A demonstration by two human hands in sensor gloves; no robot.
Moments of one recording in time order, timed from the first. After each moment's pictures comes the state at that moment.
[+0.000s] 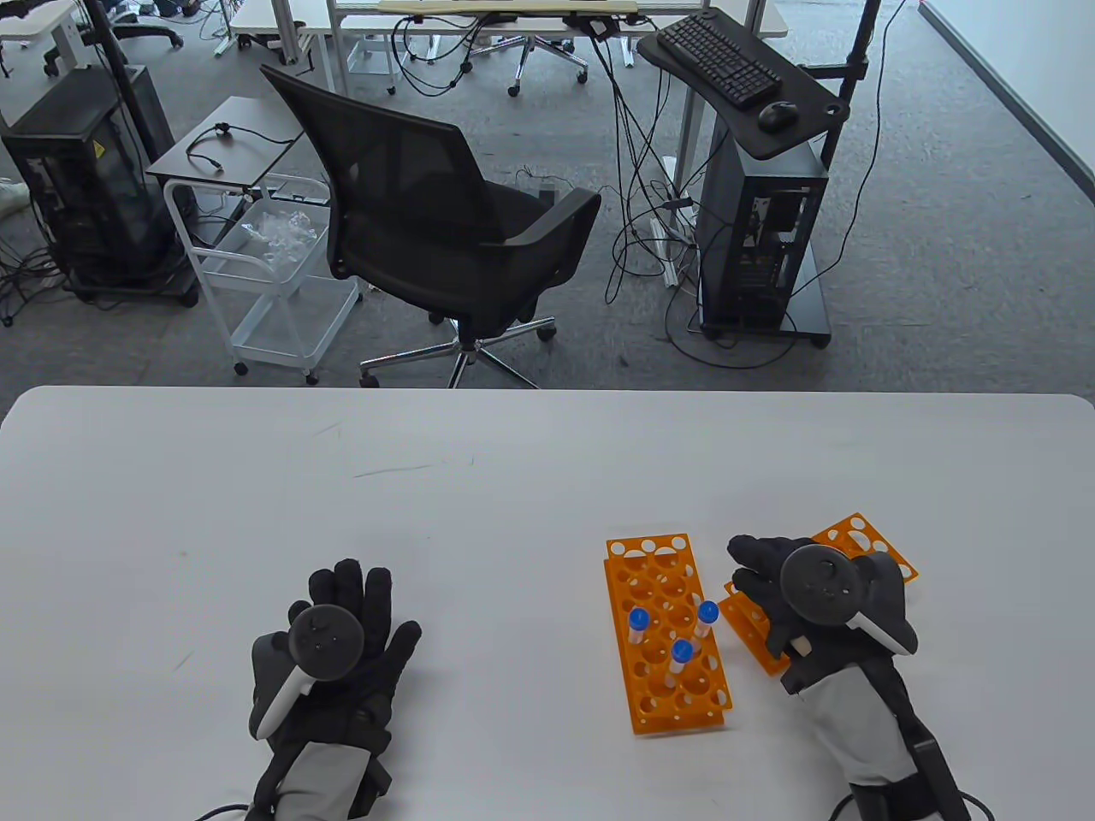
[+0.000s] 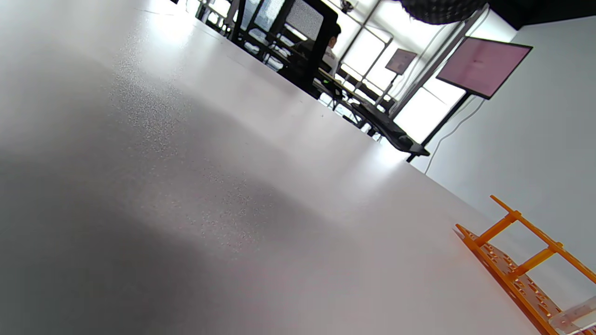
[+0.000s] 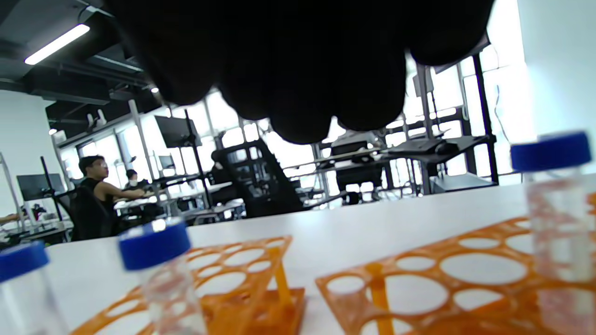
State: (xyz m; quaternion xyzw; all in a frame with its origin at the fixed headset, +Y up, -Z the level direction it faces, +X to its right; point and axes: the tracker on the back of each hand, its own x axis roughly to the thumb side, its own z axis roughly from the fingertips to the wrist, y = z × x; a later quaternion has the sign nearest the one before) left_hand -0.241 -0.754 -0.337 -0.10 0.01 0.28 0.95; right_hand 0.238 -0.655 -0.385 0.16 -0.09 0.97 0.14
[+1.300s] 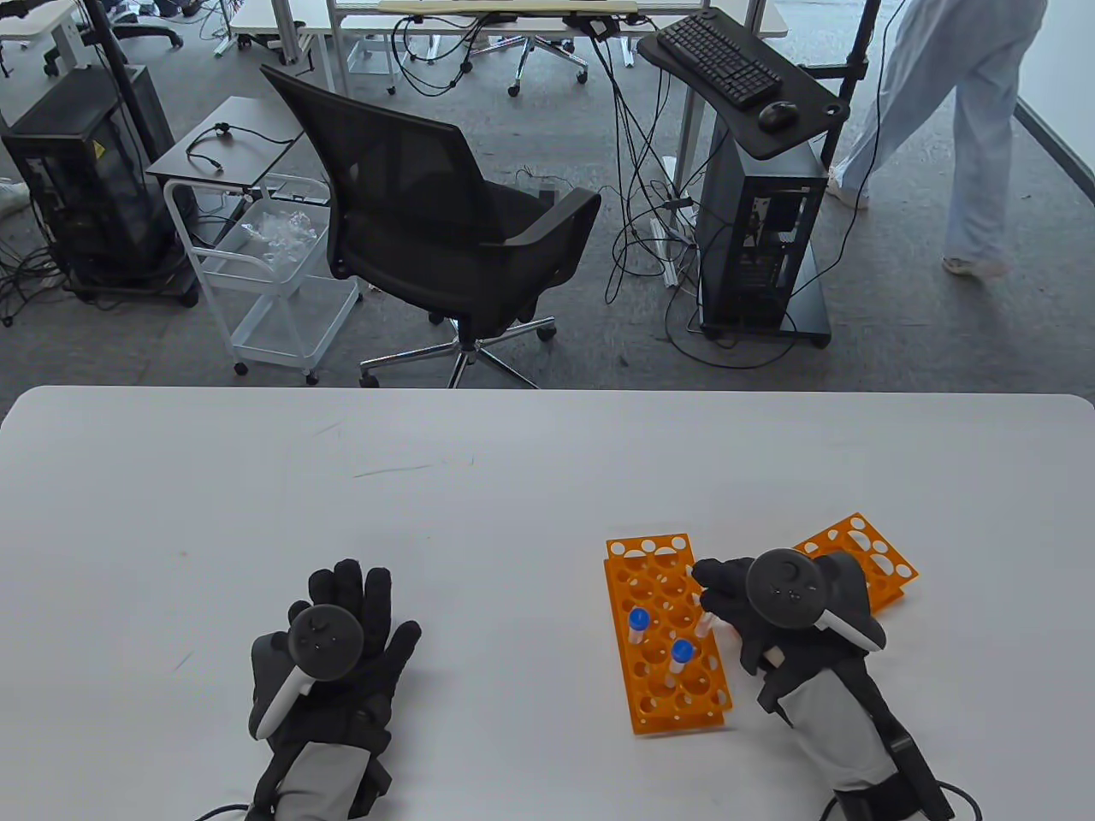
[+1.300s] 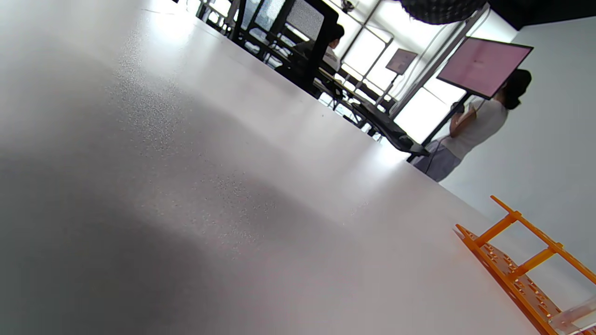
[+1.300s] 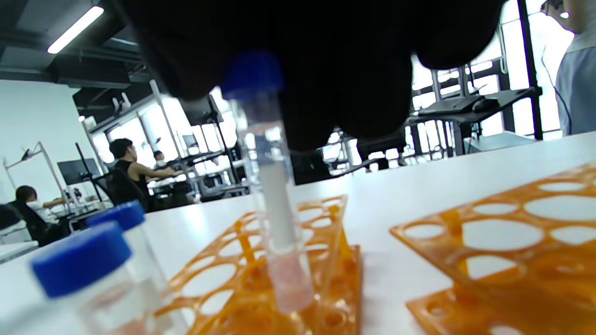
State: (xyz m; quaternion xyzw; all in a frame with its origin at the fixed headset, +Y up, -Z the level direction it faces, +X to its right) left_hand -0.241 -0.754 -0.337 -0.10 0.01 0.28 0.95; right_hand 0.221 -0.659 -0.383 0.19 -0.05 0.97 0.17
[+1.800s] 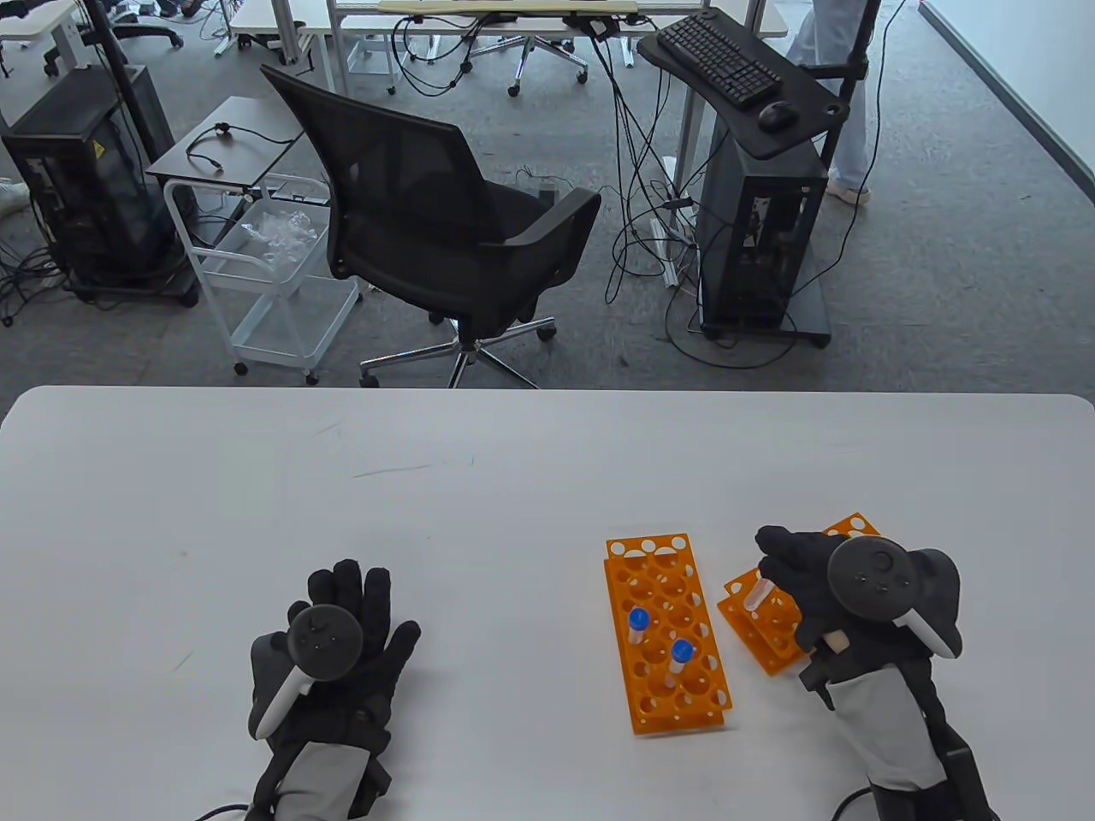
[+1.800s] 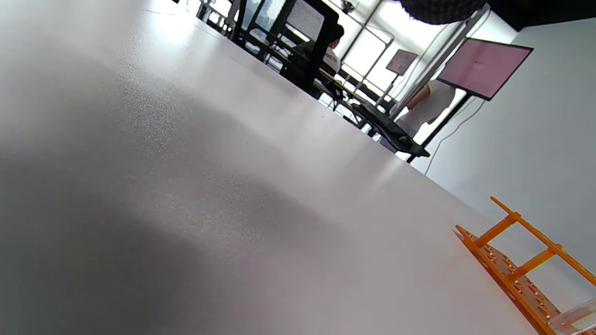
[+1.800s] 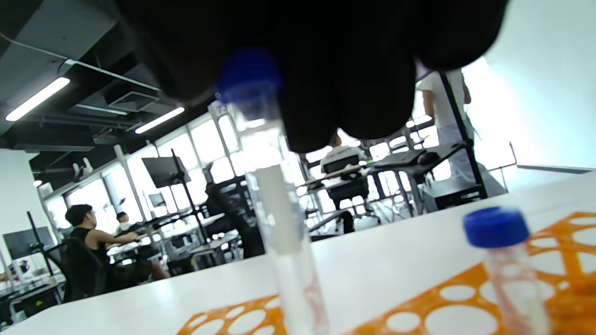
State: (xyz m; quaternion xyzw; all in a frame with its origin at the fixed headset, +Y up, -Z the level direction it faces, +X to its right) left_hand -0.242 -0.754 -0.337 -0.10 0.01 0.29 0.95; right_hand 0.277 -0.626 -0.376 0.11 -0.13 0.96 0.20
